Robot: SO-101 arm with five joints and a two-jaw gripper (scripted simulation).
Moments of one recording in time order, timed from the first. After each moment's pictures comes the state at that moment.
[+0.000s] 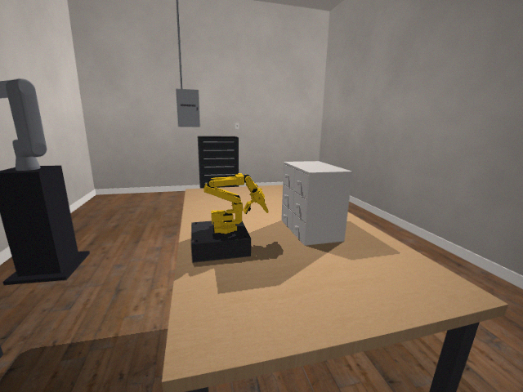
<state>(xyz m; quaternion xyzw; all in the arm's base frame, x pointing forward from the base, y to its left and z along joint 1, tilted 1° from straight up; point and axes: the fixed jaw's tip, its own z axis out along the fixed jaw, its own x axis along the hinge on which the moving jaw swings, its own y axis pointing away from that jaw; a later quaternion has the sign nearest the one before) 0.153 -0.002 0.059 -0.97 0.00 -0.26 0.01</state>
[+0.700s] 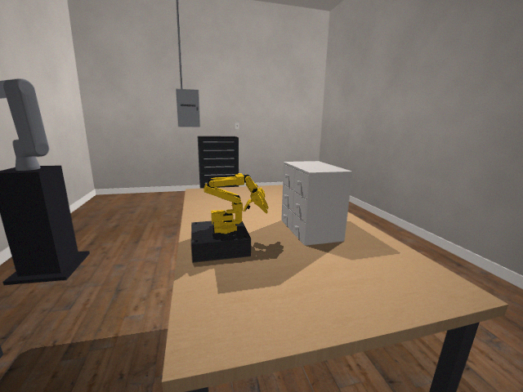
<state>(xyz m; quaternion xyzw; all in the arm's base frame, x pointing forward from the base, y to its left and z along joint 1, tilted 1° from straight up) 0.151 -0.002 0.058 -0.95 0.17 -0.25 0.05</state>
